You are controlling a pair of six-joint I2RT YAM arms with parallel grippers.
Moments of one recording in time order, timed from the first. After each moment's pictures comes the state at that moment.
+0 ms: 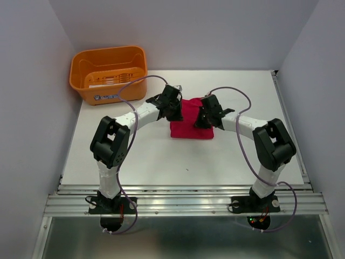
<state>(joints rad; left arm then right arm) -0.61 1.91 1.44 -0.39 0.11 -0.55 0.50 1.83 1.16 -0.20 0.00 0.70</state>
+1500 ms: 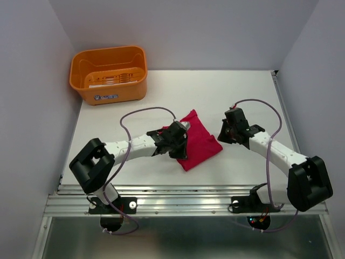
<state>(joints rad) -0.91 1.59 0.94 -0.30 0.14 -0.71 0.40 1.33 0.80 -0.40 0.10 0.61</state>
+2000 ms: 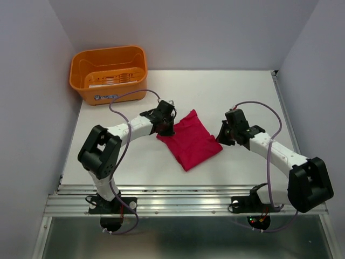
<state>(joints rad) -0.65 1.69 1.12 -0.37 0.01 -0.58 0.40 1.27 0.79 -0.43 0.04 0.67</state>
